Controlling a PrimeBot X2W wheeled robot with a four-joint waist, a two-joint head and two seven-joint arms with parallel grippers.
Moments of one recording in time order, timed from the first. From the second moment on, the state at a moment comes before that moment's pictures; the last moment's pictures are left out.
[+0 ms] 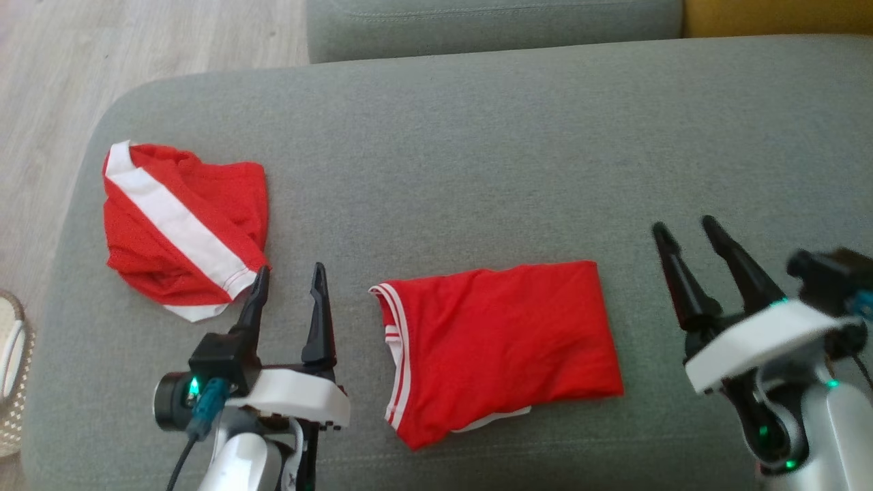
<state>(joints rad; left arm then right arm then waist) -0.06 0.05 -0.33 0.14 -0.23 0.20 -0.25 -0.09 -0.12 0.00 -0.05 0.43 0.13 0.14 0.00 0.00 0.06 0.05</state>
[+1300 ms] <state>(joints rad) -0.10 0.05 -0.38 0.10 -0.24 0.22 -0.25 -0.10 -0.06 0.02 0.23 0.38 0.13 0.07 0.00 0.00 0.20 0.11</state>
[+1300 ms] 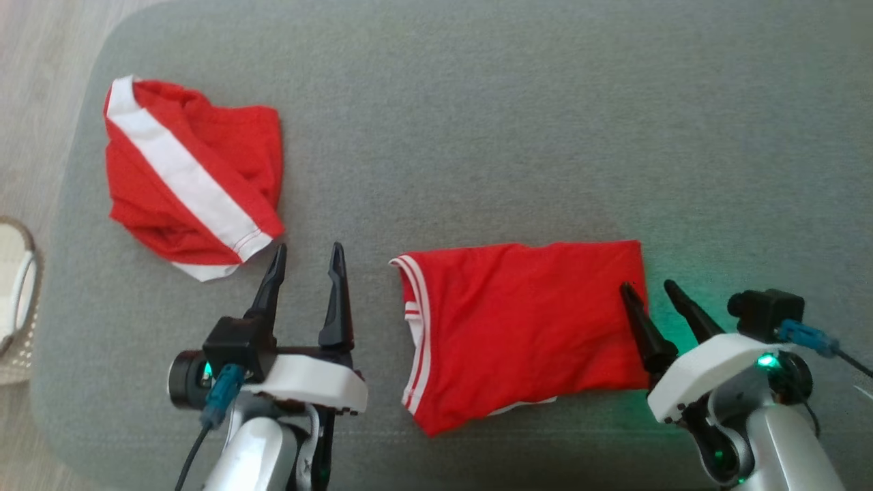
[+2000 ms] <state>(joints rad) -0.15 0.05 -0.37 0.13 -0.24 0.23 -0.25 -0.18 -0.13 0.11 0.33 0.30 0.13 0.13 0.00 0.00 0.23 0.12</state>
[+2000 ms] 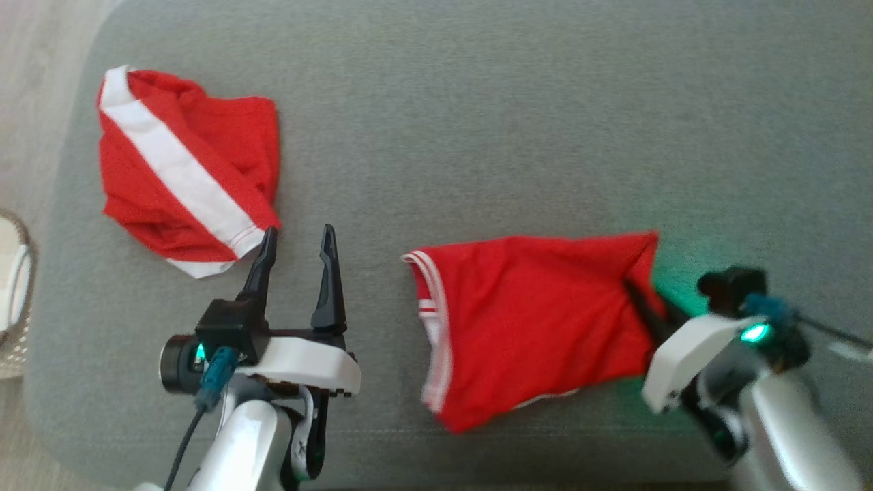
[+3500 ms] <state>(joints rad) -0.68 0.05 -0.58 0.20 -0.08 0.09 -0.26 -0.90 -0.70 0.07 0.74 0.36 0.13 -0.18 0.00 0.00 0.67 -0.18</state>
